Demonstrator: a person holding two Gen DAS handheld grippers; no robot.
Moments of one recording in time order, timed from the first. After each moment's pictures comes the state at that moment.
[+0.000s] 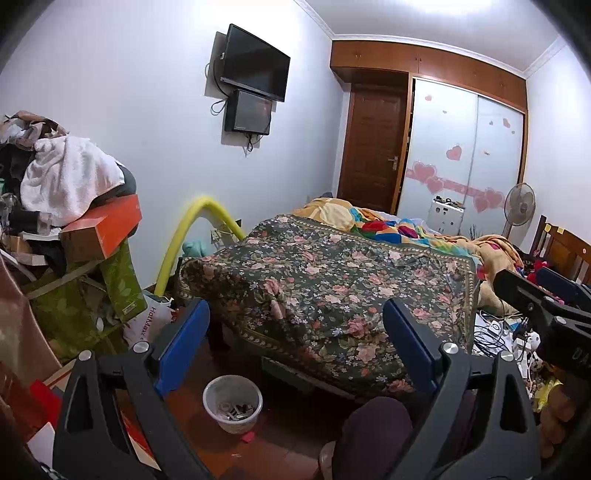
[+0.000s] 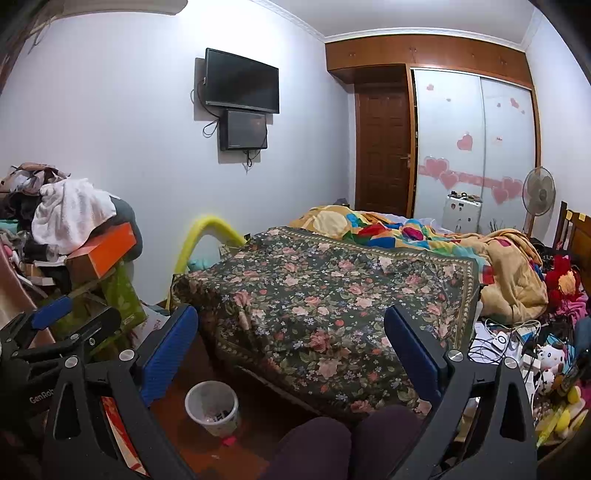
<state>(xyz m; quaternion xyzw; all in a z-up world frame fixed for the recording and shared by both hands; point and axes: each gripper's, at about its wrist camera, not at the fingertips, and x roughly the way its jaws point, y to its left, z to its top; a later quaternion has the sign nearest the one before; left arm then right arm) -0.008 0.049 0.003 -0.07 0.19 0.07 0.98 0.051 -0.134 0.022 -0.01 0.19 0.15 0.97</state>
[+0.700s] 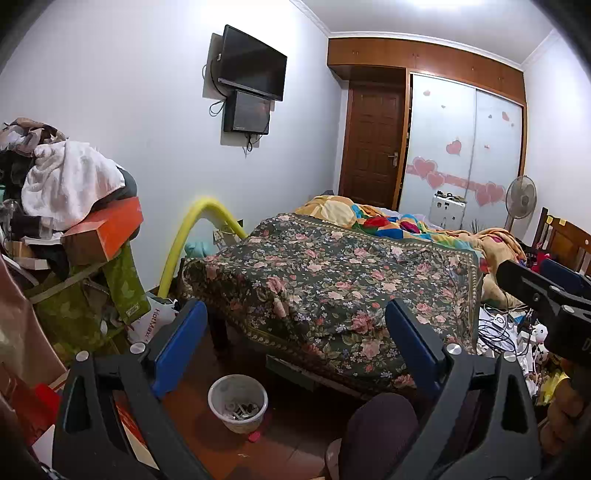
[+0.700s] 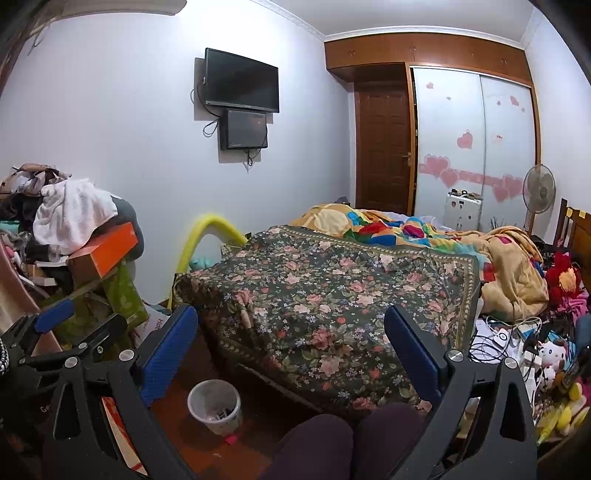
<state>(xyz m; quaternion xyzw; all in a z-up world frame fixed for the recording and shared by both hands) -0.009 0.042 -0.001 -0.06 0.19 0.07 0.98 0.046 -0.135 0.020 -0.01 0.20 0.16 0.97</state>
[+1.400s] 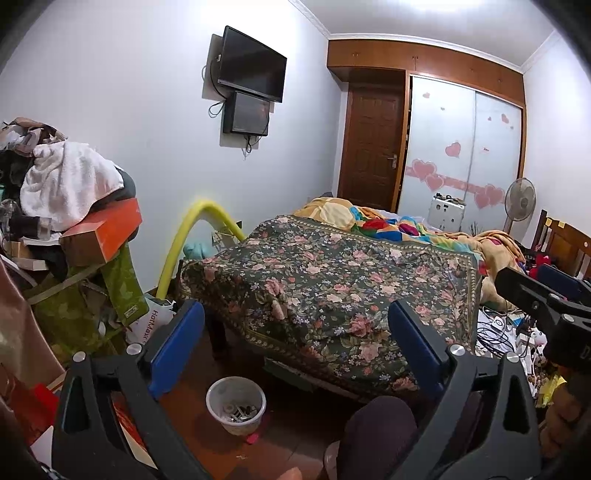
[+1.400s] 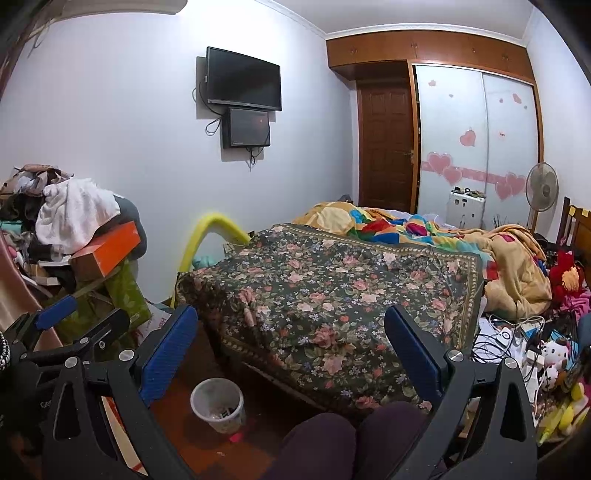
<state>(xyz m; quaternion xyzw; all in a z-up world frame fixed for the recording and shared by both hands) -0.006 0.050 0.001 -0.06 0.19 0.07 0.98 0.048 -0.130 0.022 -0.01 0.20 0.16 0.97</state>
